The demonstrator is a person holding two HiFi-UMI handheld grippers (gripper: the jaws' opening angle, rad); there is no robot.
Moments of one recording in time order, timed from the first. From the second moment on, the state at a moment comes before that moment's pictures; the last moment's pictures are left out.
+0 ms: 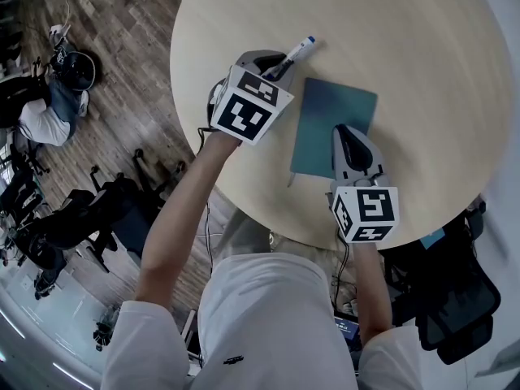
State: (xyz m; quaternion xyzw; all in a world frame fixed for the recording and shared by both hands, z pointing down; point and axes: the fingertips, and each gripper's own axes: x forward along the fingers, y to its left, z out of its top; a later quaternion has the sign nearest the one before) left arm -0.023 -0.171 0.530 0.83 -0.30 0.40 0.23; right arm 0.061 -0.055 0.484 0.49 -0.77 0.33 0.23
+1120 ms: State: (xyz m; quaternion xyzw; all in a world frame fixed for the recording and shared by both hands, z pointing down) left arm -0.042 -0.031 0.531 0.73 -0.40 0.25 0.50; right arm 0.052 0.000 0.467 0.48 -0.78 0.32 0.23
